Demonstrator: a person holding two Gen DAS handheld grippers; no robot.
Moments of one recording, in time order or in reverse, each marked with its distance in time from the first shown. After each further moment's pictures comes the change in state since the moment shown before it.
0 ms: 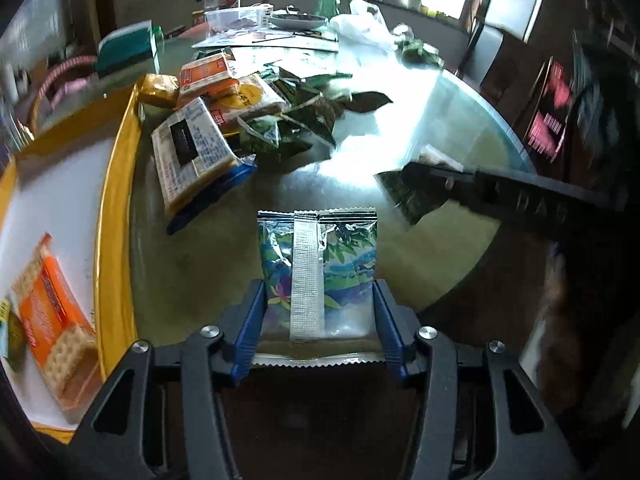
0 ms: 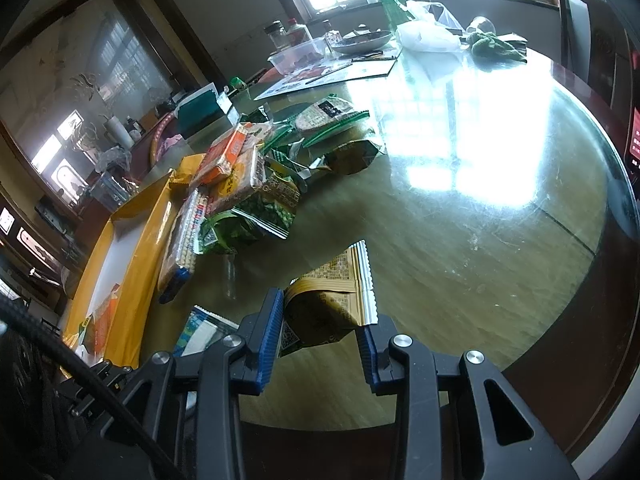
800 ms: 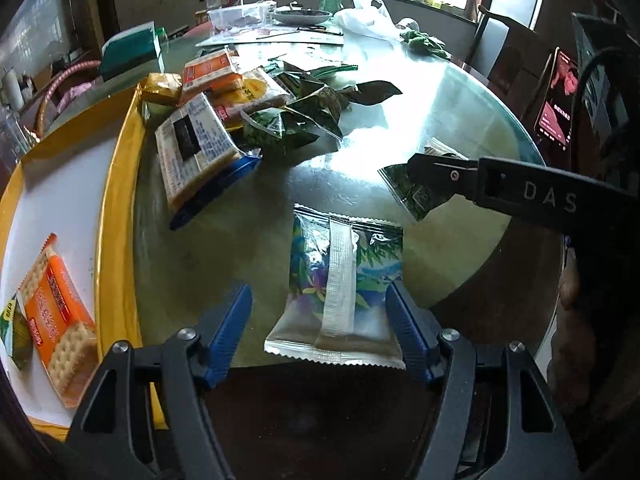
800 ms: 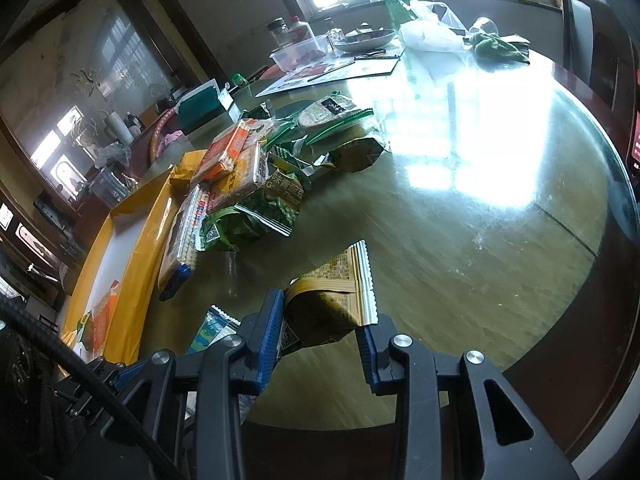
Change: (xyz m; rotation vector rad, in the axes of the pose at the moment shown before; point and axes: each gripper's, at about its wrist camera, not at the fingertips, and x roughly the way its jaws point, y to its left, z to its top) left arm 0.009 -0.007 -0.003 0.032 0.029 0.072; right arm 0.006 -0.001 0.001 -0.010 0.012 -0.006
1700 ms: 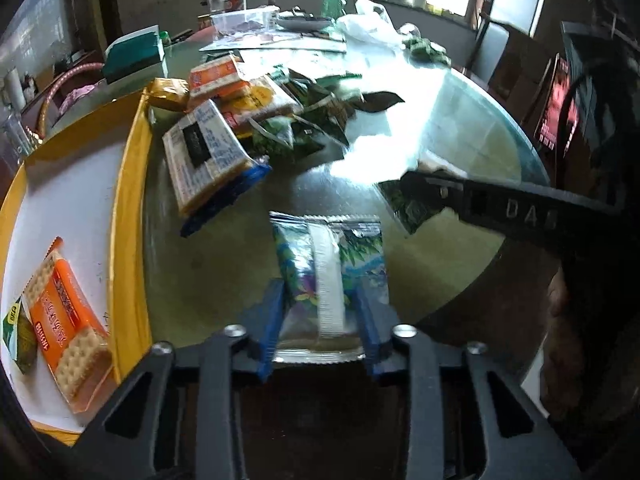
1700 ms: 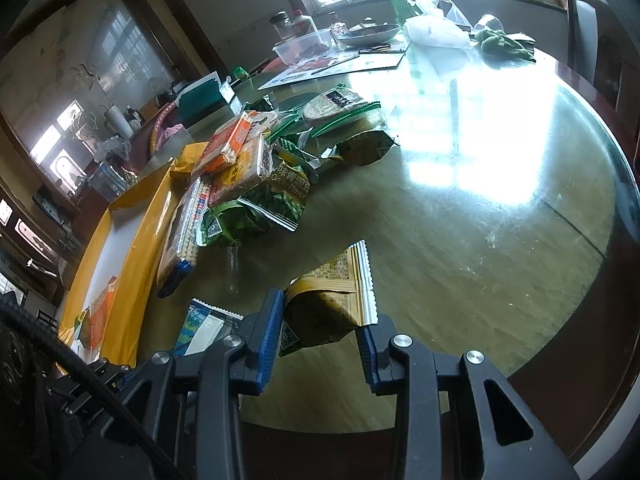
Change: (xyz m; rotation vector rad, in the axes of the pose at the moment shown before) left arm -0.008 0.009 0.002 -0.013 -0.037 -0.012; right arm 0.008 0.005 0.002 -0.014 0.021 -0.001
